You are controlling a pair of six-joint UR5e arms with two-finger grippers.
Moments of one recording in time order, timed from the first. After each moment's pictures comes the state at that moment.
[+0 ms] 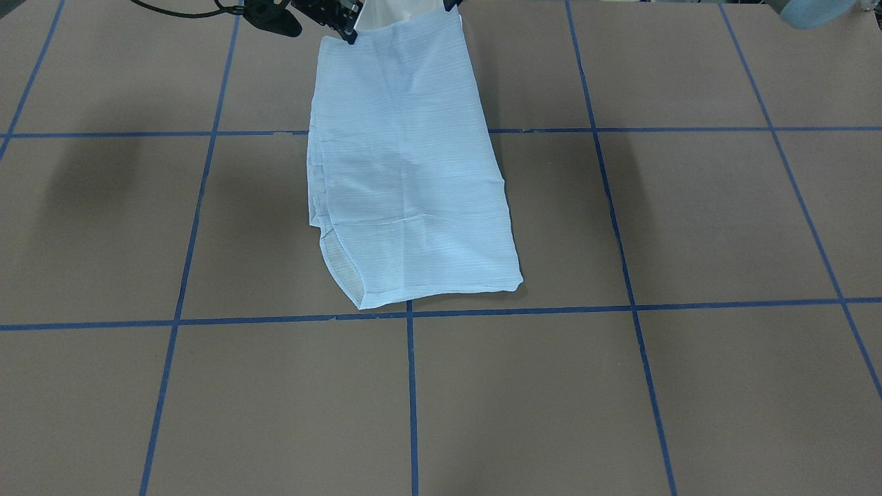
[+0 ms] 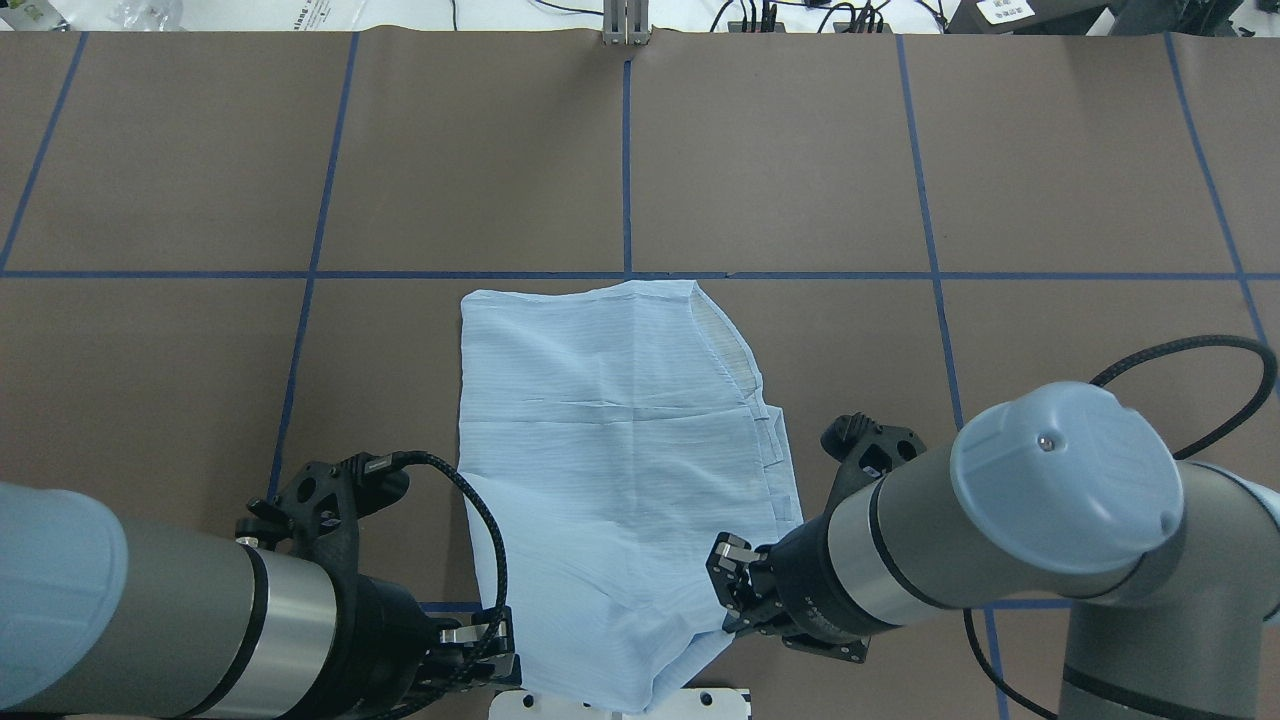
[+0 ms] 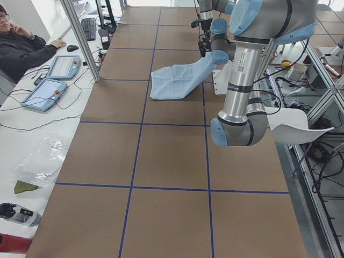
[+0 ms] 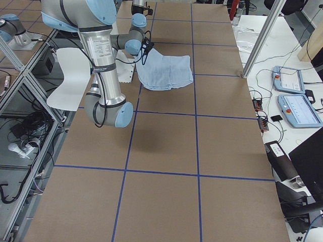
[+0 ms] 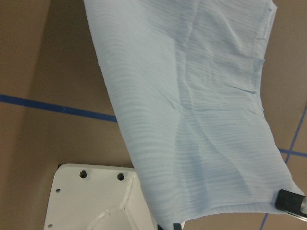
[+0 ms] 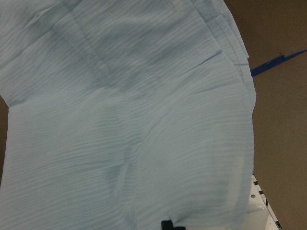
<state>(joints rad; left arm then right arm) -0.22 -1.92 -2.38 -1.70 -1.90 -1.78 0.33 -1.21 2.30 -1.59 2.03 1.97</state>
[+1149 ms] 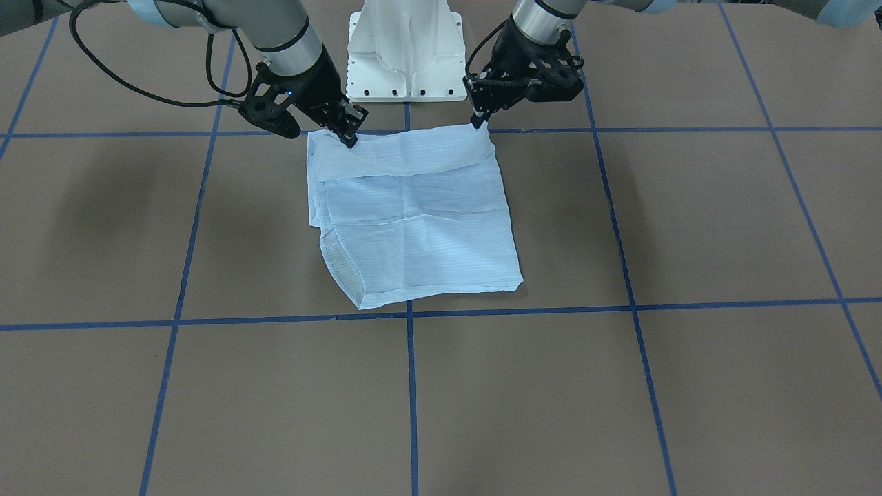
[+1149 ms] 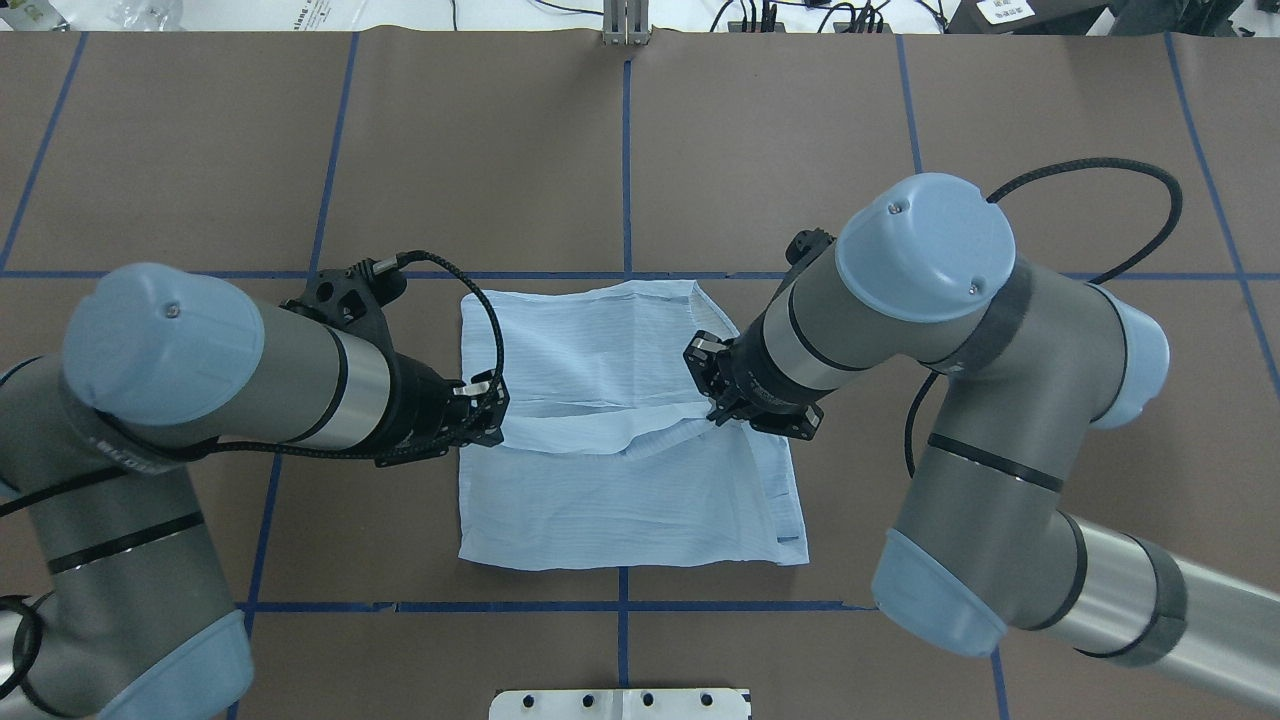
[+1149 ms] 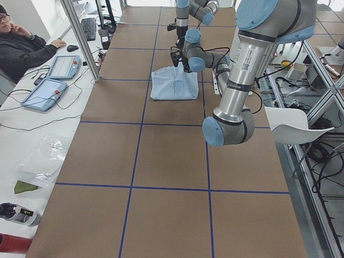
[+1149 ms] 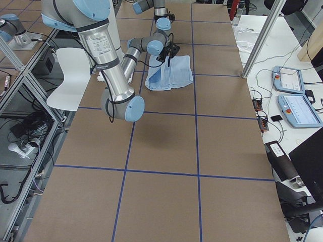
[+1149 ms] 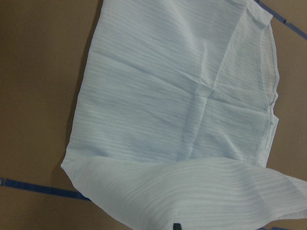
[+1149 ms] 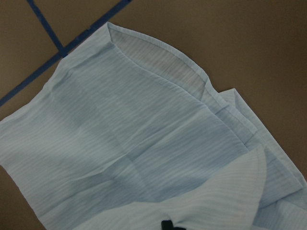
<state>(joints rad) -0.51 -1.99 -2.06 -1.79 -1.90 -1.71 0.56 -1.02 1.97 -1.58 2.02 1.81</state>
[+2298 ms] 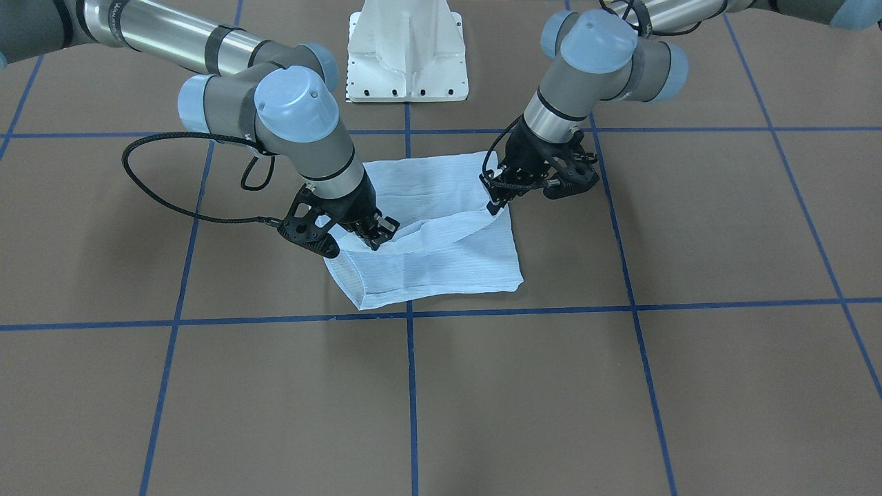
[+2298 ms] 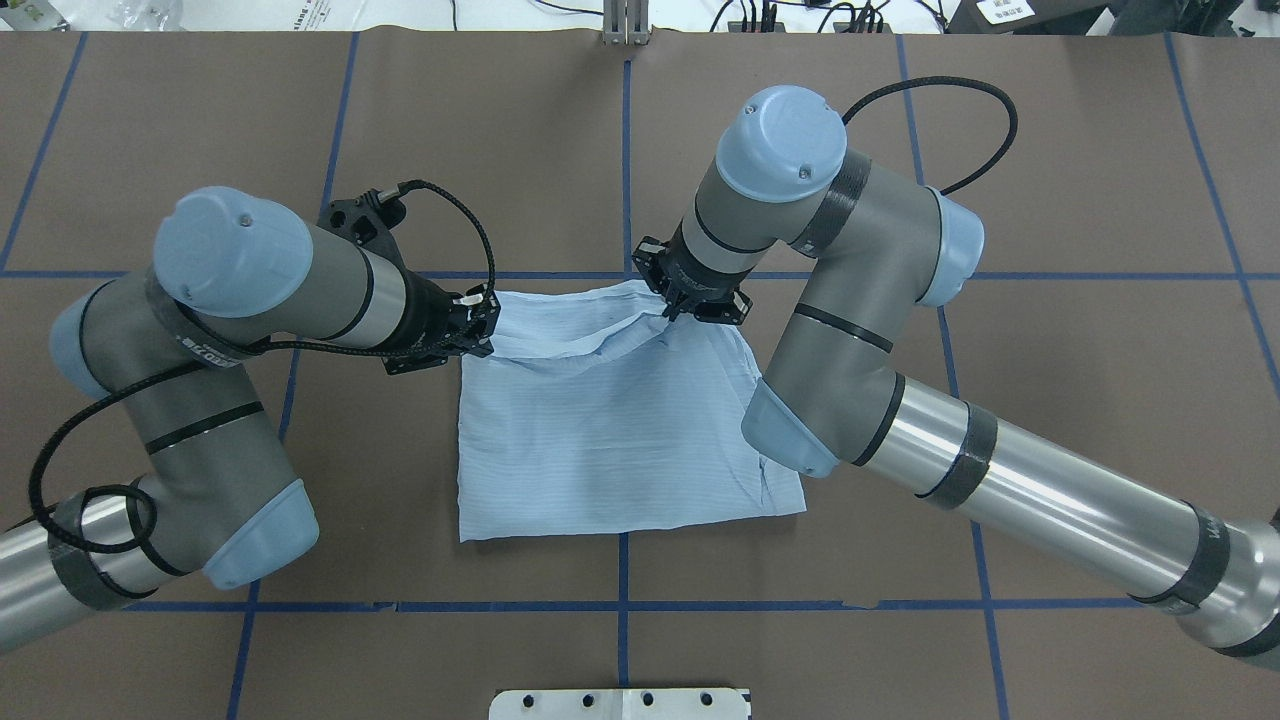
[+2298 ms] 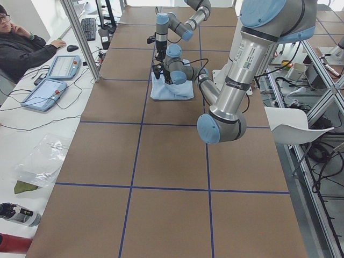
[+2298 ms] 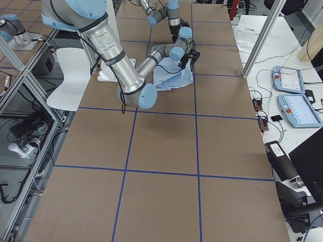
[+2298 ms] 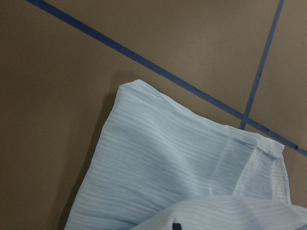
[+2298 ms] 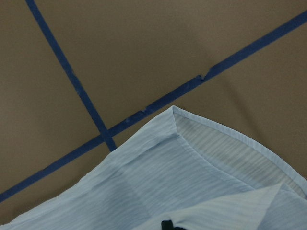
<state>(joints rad) -0.61 -2.04 -1.76 -2.00 -1.92 -1.69 0.65 -0.83 1.51 -1.37 2.02 1.71</state>
